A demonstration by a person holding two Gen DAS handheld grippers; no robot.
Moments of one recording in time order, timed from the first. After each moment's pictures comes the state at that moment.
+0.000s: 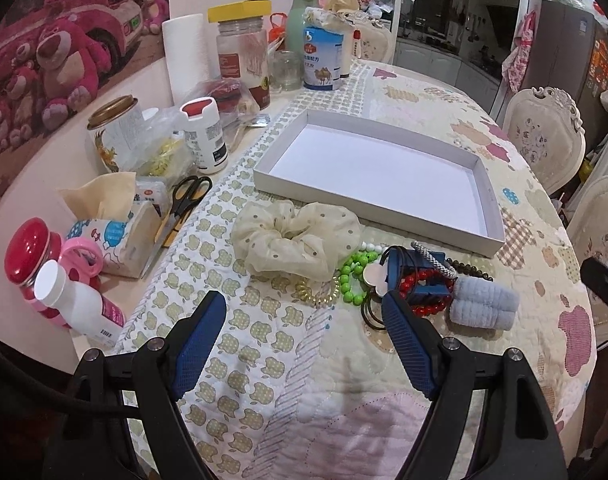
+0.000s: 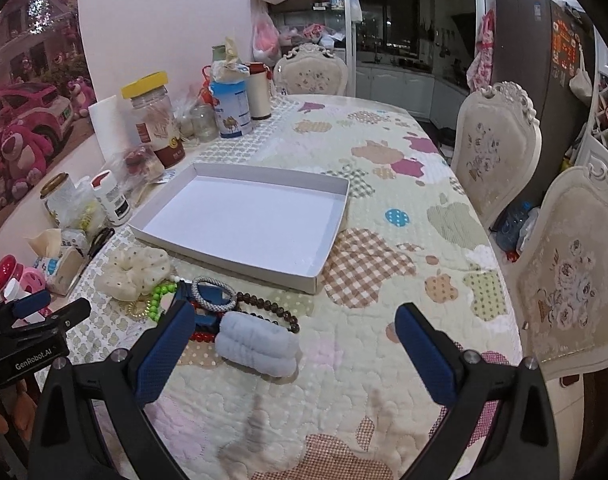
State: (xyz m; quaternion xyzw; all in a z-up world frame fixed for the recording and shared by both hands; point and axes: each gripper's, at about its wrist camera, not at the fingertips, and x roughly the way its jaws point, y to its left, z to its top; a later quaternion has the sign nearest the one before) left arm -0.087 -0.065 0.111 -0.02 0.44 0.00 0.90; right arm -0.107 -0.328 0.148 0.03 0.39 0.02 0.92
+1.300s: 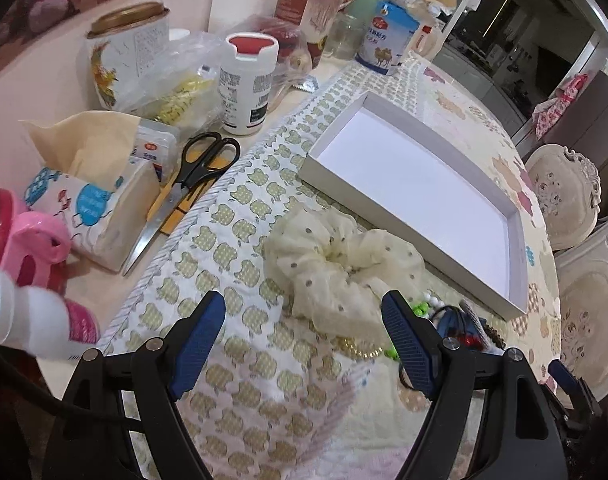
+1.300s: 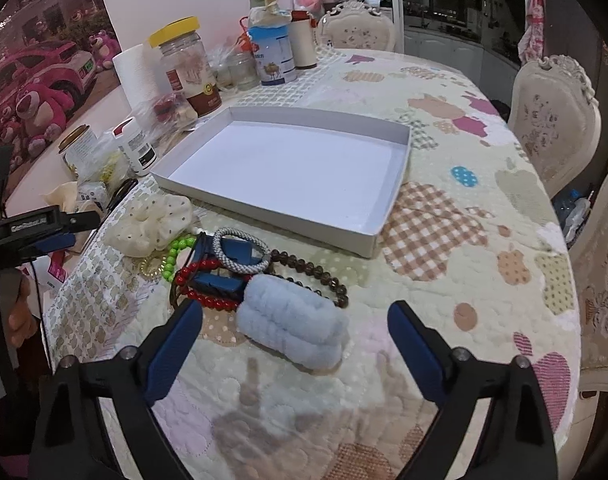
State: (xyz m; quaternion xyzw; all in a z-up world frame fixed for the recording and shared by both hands) left arm -0.008 0.012 0.073 -0.16 0.50 0.00 0.85; right arm -0.072 -0.310 0.092 0.04 0.45 0.12 0.88
